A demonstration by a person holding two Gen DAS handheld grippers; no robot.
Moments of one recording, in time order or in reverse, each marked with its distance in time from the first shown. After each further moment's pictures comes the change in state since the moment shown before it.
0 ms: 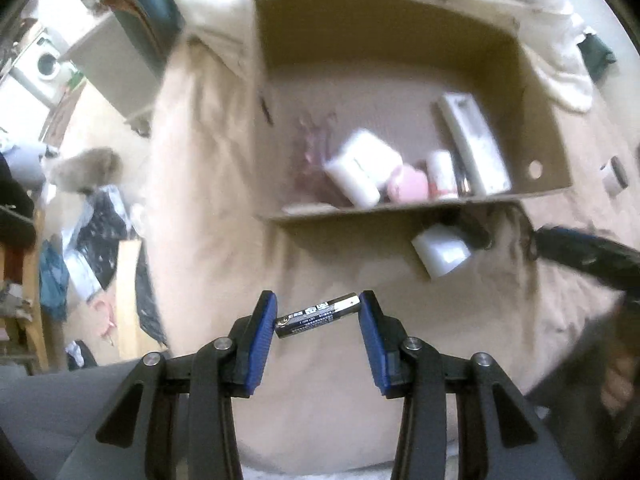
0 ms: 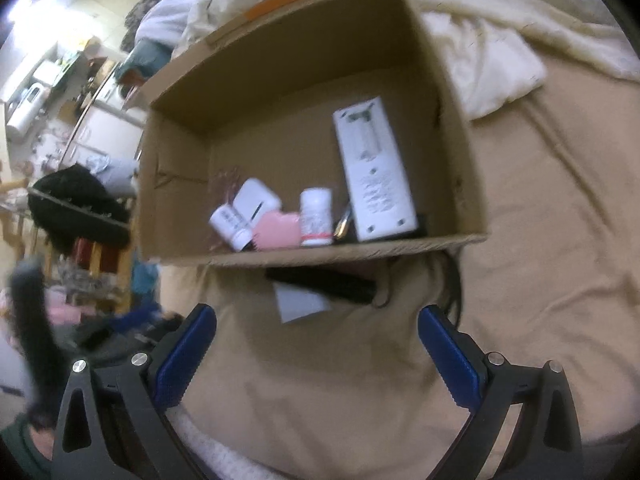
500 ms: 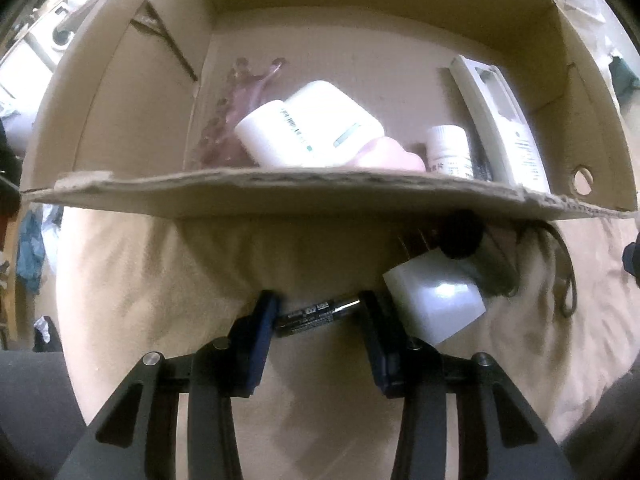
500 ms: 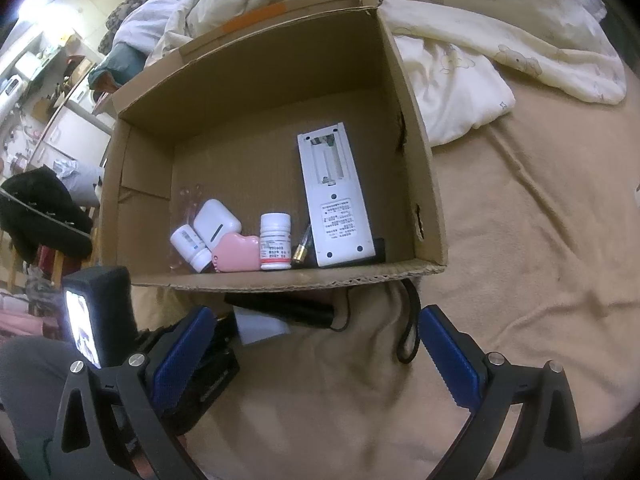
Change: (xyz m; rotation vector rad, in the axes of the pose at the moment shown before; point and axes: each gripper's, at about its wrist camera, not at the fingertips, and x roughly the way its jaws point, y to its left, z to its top) left arm 0.099 -0.068 0.014 -0.124 0.005 -0.005; right arm -0.008 0.000 0.009 -0.005 -0.099 -0.188
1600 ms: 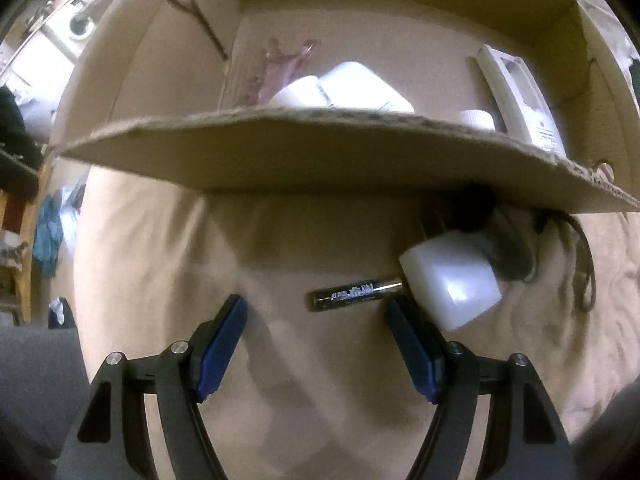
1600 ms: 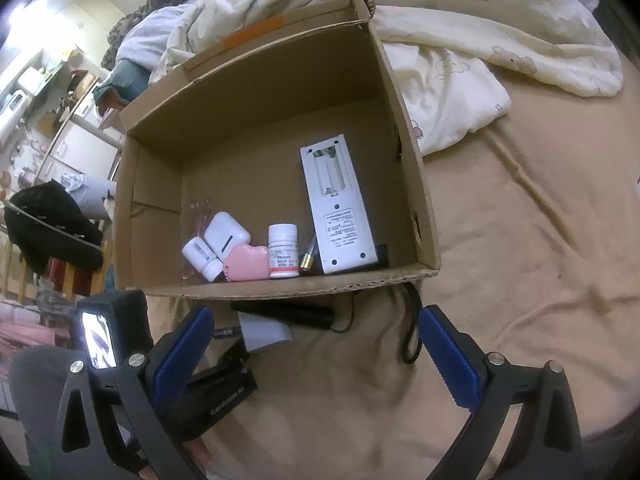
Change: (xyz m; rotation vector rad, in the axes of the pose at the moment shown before) left arm 0.001 0.006 -0.021 -0.032 0.029 0.087; right arm -0.012 -0.006 0.001 0.034 -0.023 0.037
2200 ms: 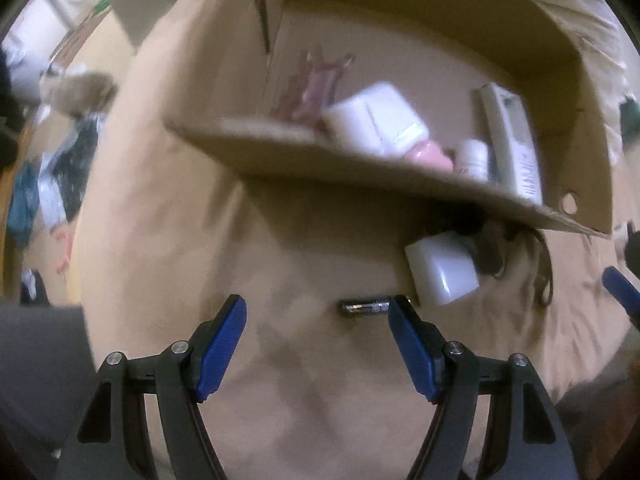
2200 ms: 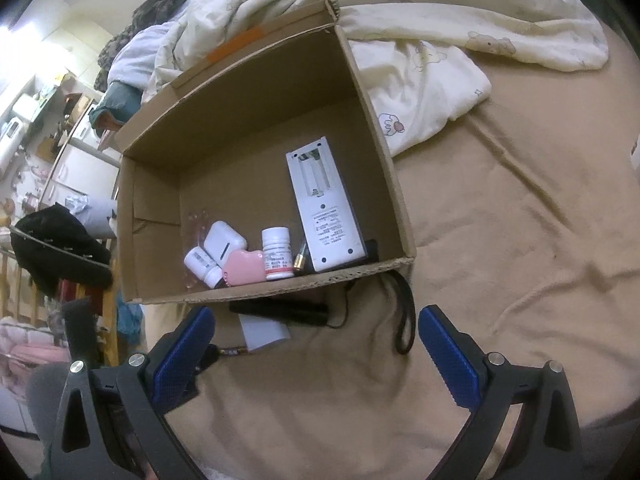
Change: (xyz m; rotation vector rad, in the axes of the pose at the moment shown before) left arm -0.021 0.047 0.003 -0.108 0.075 -0.134; right arm -0.007 -0.014 -0.002 0.072 -0.012 0.029
